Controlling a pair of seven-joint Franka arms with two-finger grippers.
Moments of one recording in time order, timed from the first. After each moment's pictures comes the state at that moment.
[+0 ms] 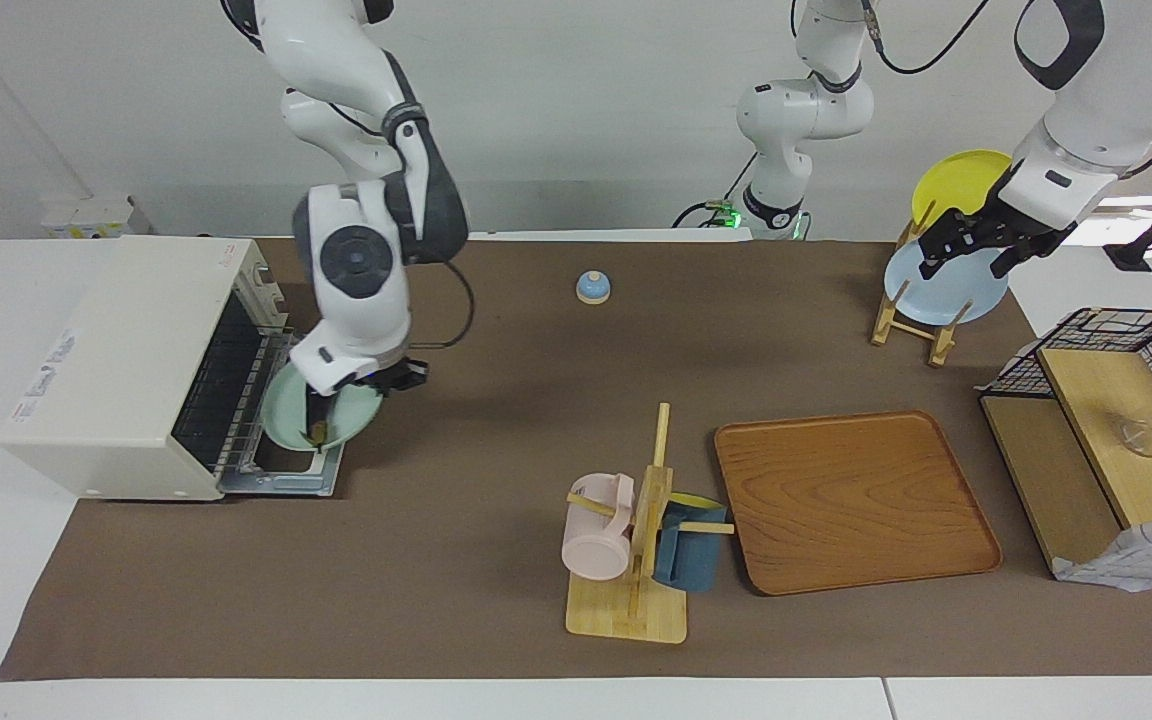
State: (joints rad) left arm -0.03 0.00 -0.03 -1.57 -0.02 1.47 0.02; right arm 0.42 0.38 -0.02 -1.56 -0.06 1.71 0.54
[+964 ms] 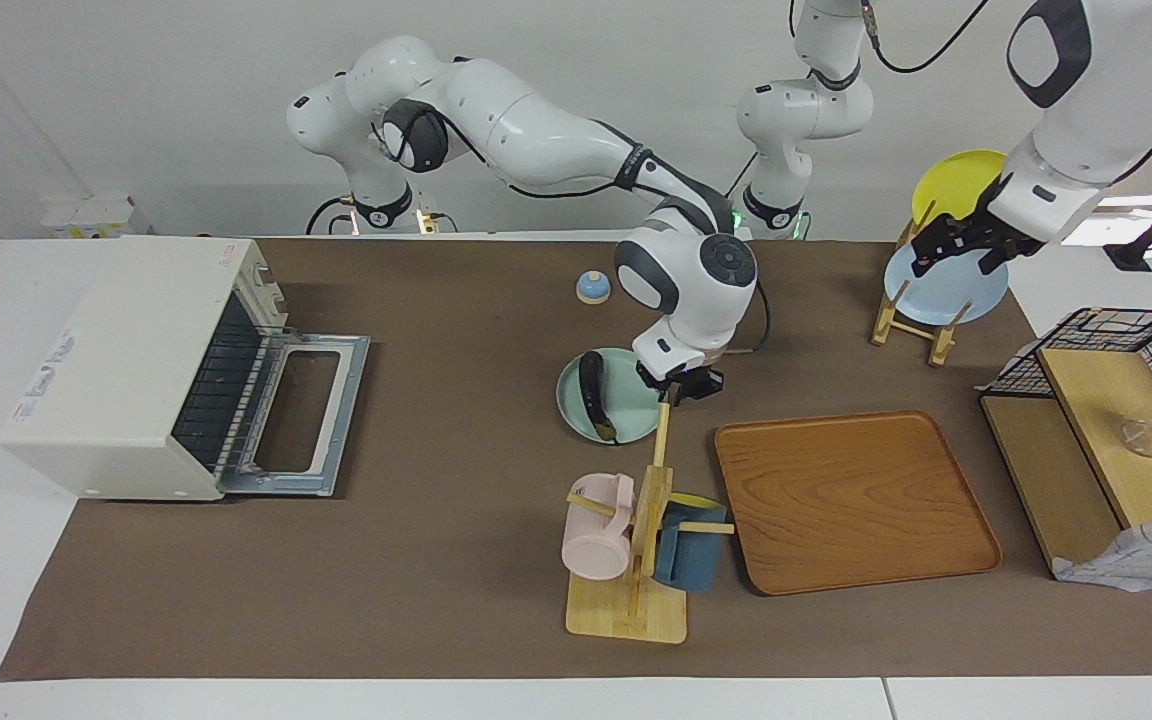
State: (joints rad) left arm -0.07 -0.12 -0.03 -1.85 -0.01 1.61 0.02; right arm 0.73 0.88 0.00 -0.88 -0.01 1.70 1.04
